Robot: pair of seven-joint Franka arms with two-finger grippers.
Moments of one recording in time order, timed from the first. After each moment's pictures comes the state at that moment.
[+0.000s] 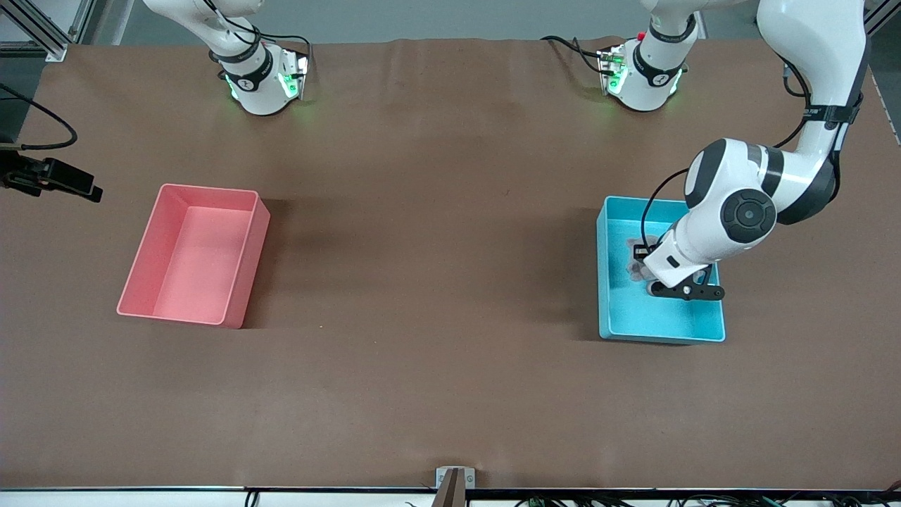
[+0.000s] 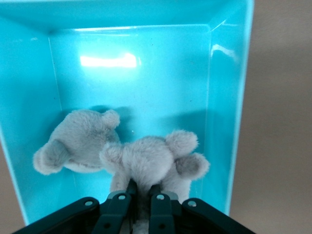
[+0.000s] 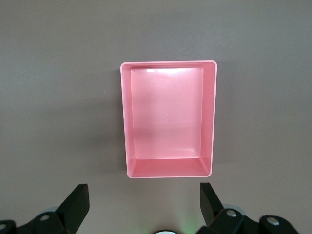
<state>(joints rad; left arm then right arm) 0.13 0.31 -0.36 -1.98 0.15 2.13 -0.21 0.00 0.09 -0.07 -1.44 0.02 1.42 0.04</state>
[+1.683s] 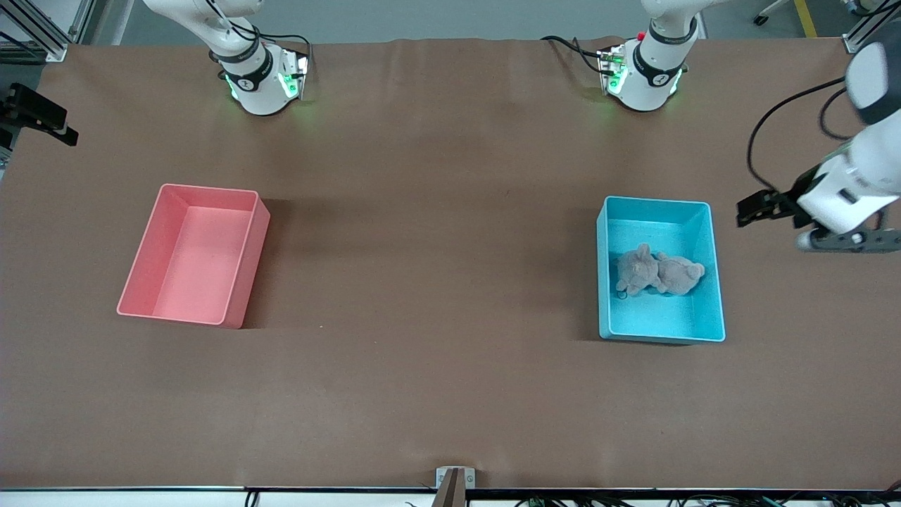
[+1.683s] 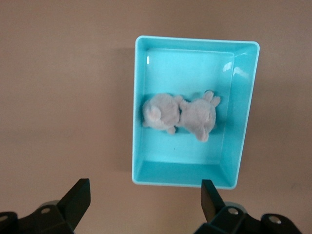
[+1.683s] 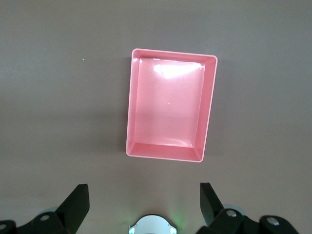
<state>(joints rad) 0.34 0.04 -0.35 -1.71 0.02 1.67 0.01 0.00 -0.06 -0.07 -1.46 0.02 1.32 -0.06</state>
